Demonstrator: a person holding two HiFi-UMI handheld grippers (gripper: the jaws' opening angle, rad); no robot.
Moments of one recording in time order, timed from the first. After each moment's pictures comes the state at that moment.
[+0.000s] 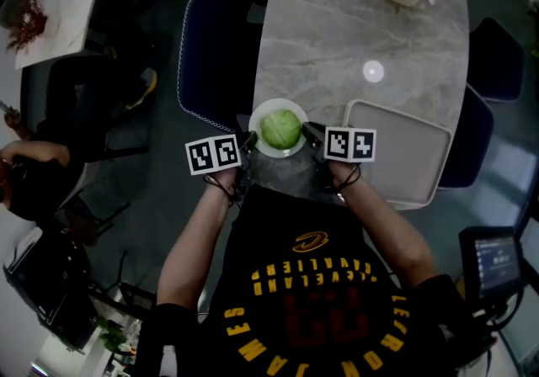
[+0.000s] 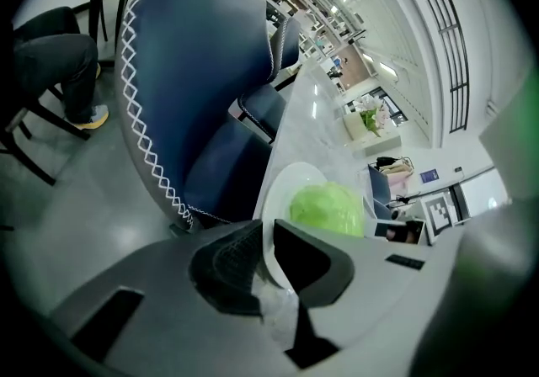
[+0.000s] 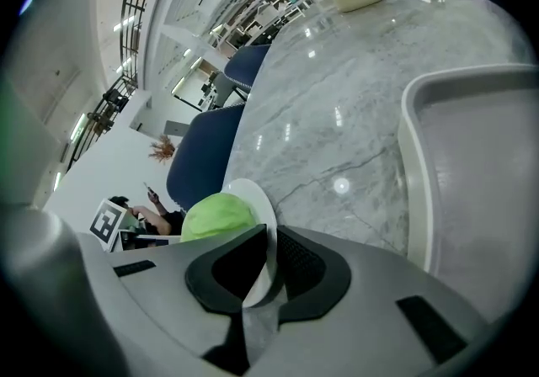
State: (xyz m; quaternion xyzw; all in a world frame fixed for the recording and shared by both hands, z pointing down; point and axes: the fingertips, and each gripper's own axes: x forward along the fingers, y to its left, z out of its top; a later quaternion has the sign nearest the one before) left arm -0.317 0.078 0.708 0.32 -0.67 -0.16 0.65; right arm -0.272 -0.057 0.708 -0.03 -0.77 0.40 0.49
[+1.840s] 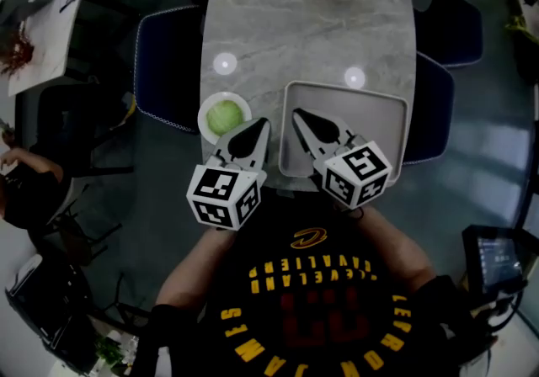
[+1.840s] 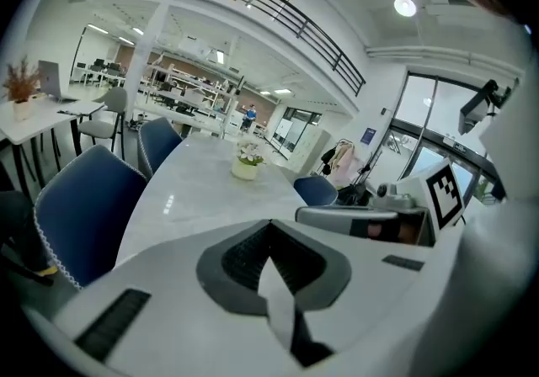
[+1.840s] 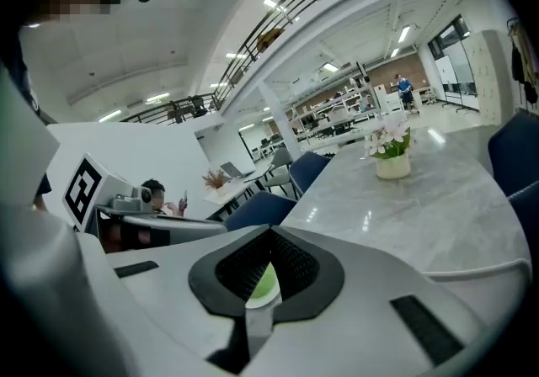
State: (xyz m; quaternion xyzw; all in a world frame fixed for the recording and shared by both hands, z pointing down) left arm -0.225 -0.089 0.483 0.51 -0.78 -0.05 0.35; right arm -0.209 -0.141 0.488 -0.09 -0.95 0.20 0.24
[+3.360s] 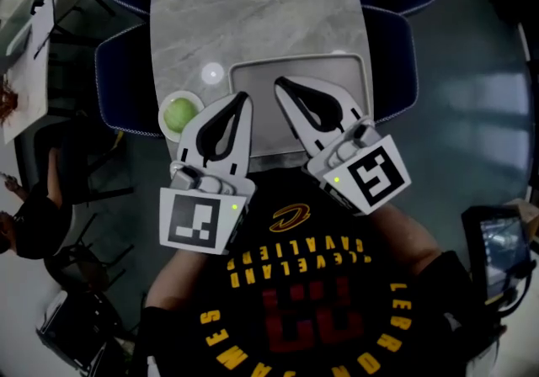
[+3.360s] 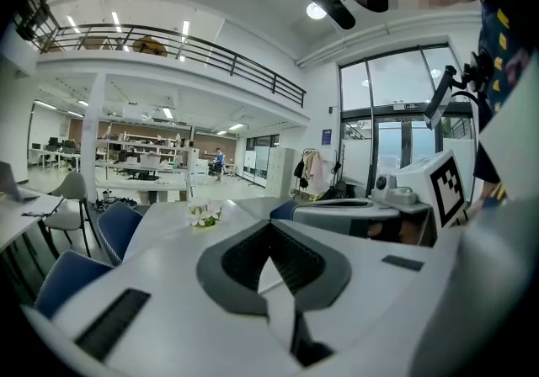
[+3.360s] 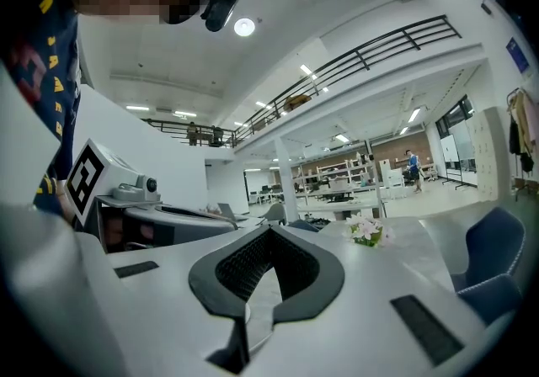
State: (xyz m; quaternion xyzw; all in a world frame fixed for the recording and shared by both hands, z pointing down) left arm -0.140 -0.167 0.343 0.60 -0.79 0.04 0.14; right arm -0.125 -0.207 0.344 -0.05 -0.99 0.08 0.05
